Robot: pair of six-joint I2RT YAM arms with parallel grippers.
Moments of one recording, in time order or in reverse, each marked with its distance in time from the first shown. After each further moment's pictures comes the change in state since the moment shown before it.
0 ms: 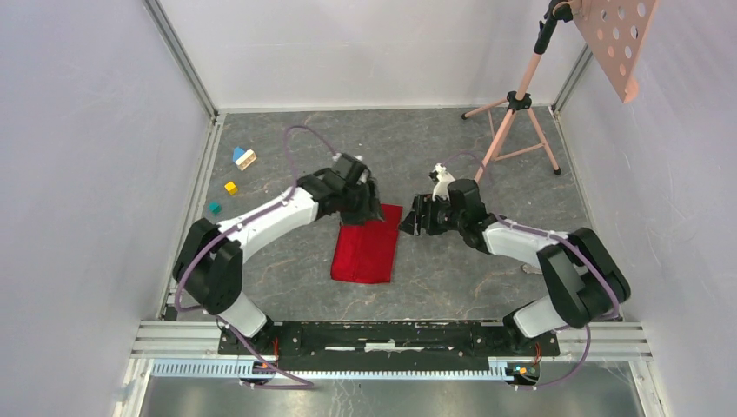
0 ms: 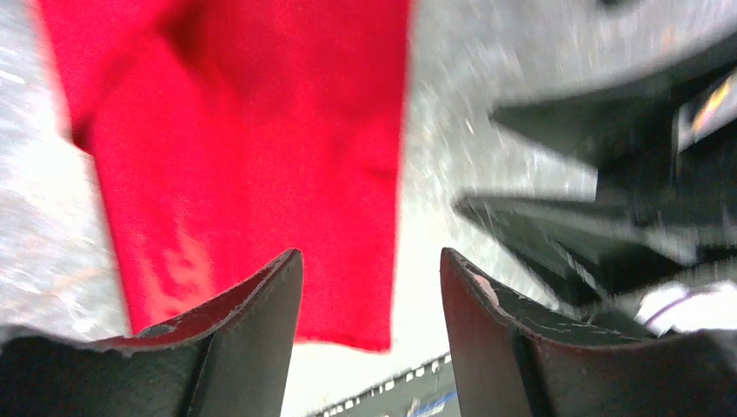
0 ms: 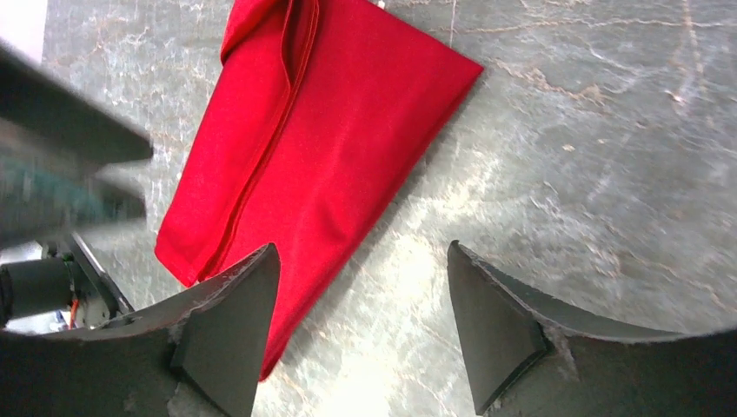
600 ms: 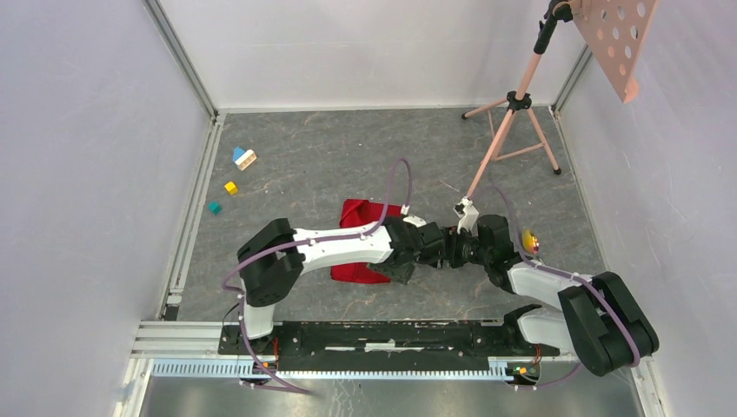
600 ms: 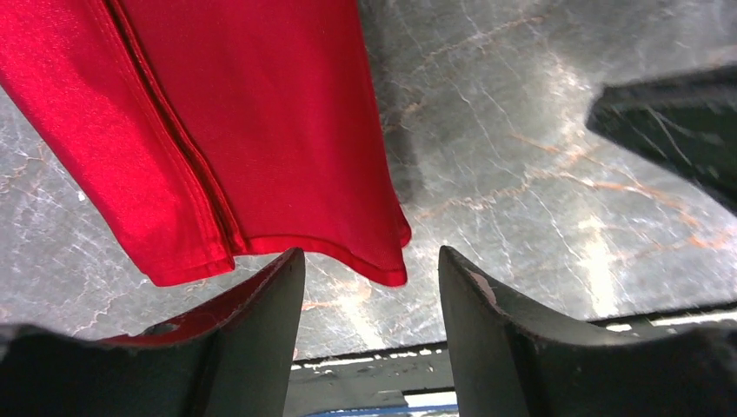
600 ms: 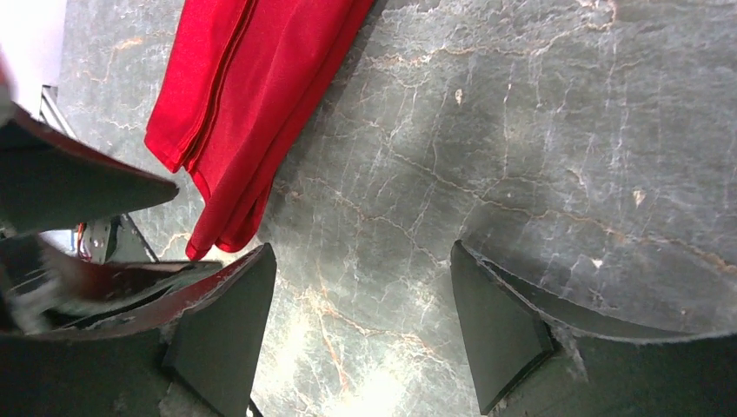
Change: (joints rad) left arm -0.565 0.269 0.246 -0.452 -0.432 -0.005; right arm -0.111 -0.295 -0.394 0.110 -0.151 -0.021
